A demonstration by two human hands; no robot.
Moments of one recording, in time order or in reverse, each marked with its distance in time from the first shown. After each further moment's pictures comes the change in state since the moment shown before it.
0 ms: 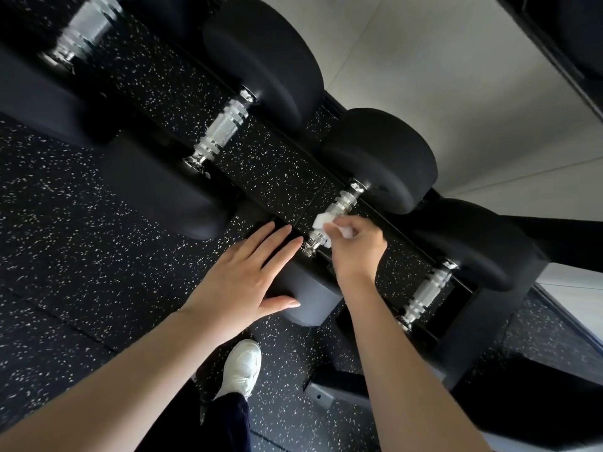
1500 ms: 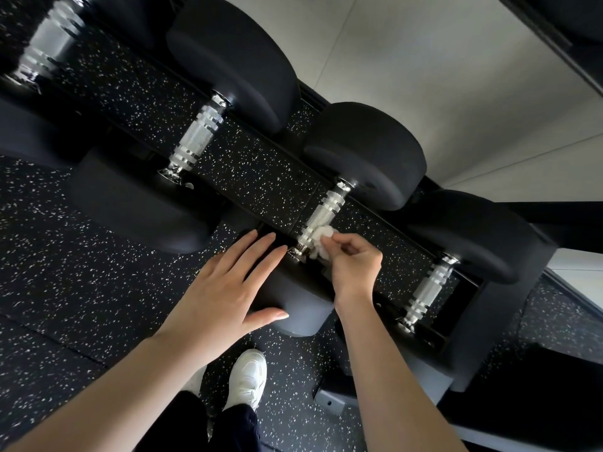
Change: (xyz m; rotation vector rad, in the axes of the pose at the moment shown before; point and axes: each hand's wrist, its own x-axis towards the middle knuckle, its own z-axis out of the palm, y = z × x) left_hand -0.001 0.001 -0.004 -0.038 -0.010 0.003; right_hand 0.001 0.031 -0.001 0.457 0.013 0.225
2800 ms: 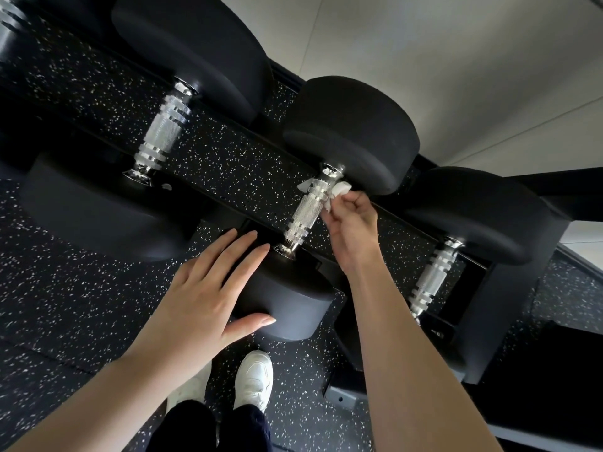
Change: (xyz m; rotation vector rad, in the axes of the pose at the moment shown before) left_hand 0.001 0.001 0.000 0.036 -0.014 0.007; right_hand 0.059 0.000 0.005 0.678 -0.316 0.072
